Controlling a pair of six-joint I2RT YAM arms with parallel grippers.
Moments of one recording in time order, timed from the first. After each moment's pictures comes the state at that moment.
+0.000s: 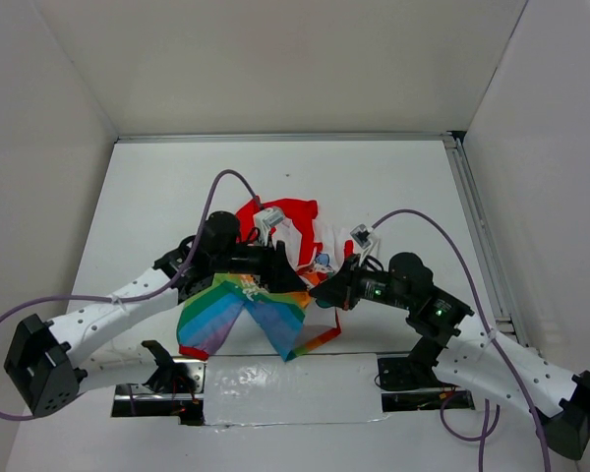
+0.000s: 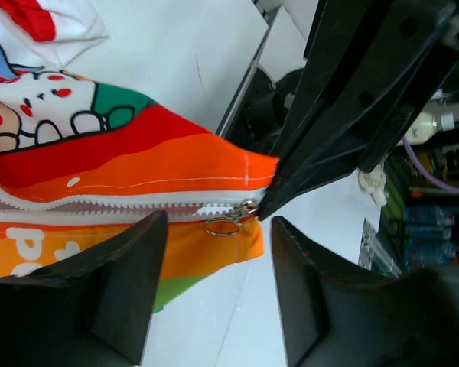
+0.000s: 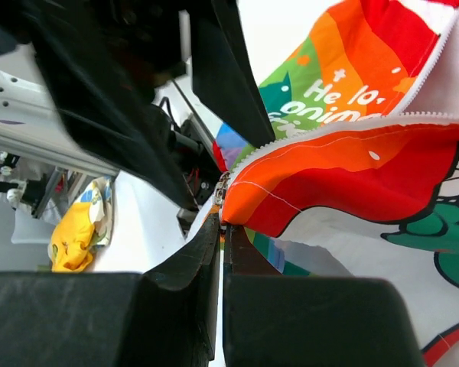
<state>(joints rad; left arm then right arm) -0.74 1.11 0.83 -0.10 0.61 -0.59 0.80 0.64 0.49 -0.05 -0.36 0.72</state>
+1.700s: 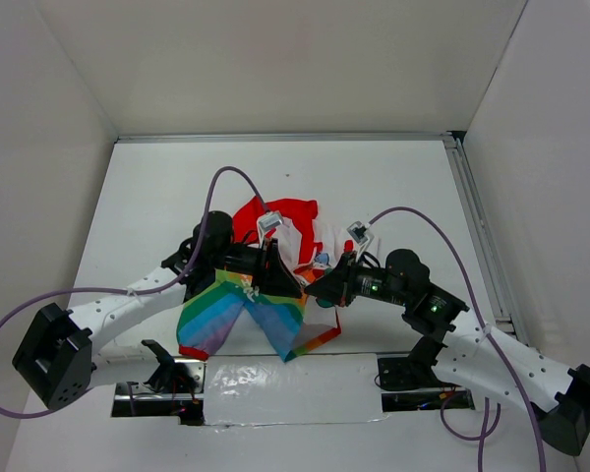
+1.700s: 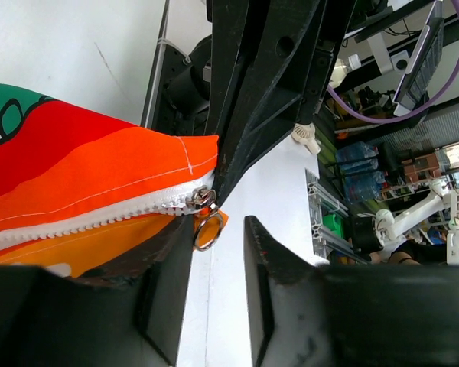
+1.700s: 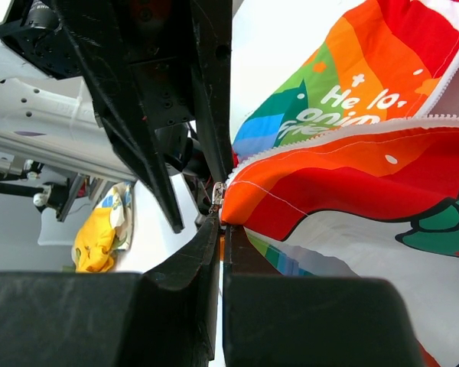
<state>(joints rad) -0.66 1.20 0.71 0.25 1.01 -0.67 0.80 0.69 0.51 0.02 -0.39 0.78</state>
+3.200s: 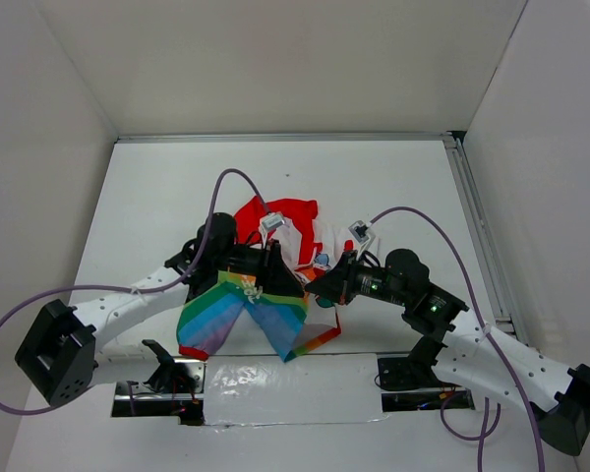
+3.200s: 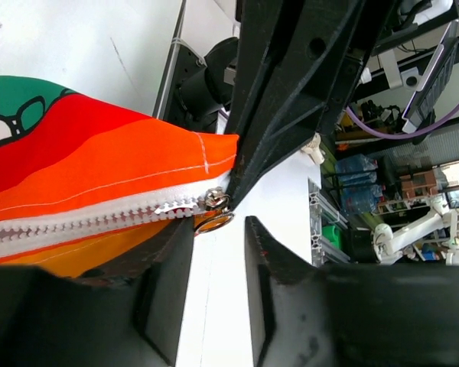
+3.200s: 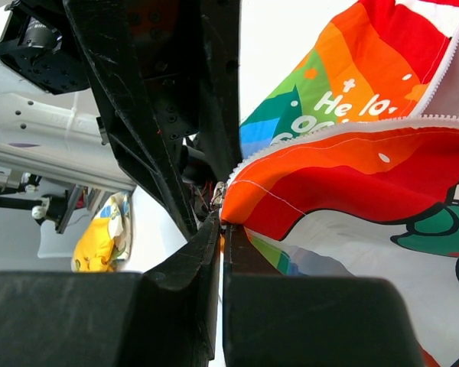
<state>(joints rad) -0.67 1.21 0.71 0.24 0.95 -0.69 0.80 0.69 0.51 0.01 -0.35 0.80</state>
